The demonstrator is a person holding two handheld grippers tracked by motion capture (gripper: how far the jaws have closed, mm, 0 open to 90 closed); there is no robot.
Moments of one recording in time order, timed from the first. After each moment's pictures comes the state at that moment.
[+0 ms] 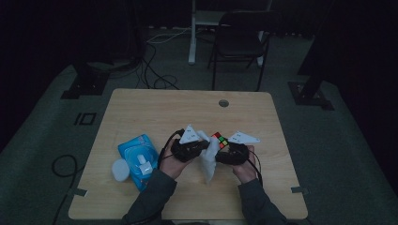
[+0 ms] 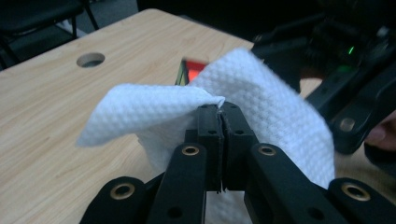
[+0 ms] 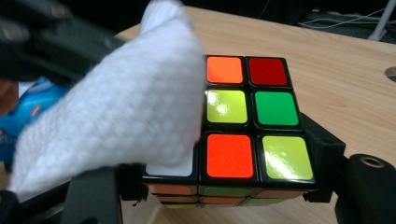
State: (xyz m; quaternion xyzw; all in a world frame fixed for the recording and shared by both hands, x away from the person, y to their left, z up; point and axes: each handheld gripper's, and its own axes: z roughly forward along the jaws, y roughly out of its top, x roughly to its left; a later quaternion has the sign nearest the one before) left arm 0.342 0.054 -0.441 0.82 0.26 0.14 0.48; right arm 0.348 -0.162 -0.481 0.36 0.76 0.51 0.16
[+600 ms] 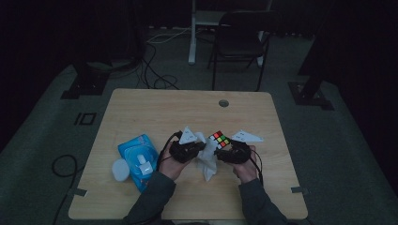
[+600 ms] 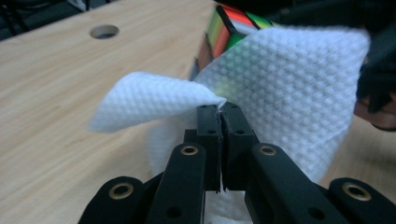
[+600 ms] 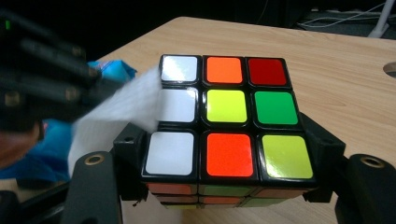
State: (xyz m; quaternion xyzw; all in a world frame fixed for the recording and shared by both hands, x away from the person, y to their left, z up) left arm 0.347 0.056 -0.464 0.83 0.29 0.14 0.46; right arm 0.350 -0.168 -0.479 0.38 0.74 0.53 0.14
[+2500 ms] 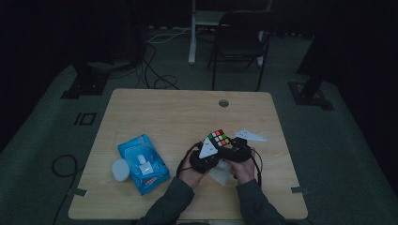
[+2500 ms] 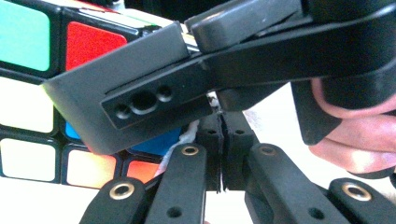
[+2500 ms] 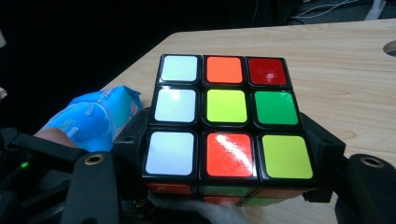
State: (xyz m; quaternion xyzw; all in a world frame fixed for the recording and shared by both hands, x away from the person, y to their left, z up) left arm 0.328 -0.001 -0.488 0.82 0.25 0.15 0.50; right arm 0.350 -0.168 -0.477 0.44 0.69 0.56 0.11
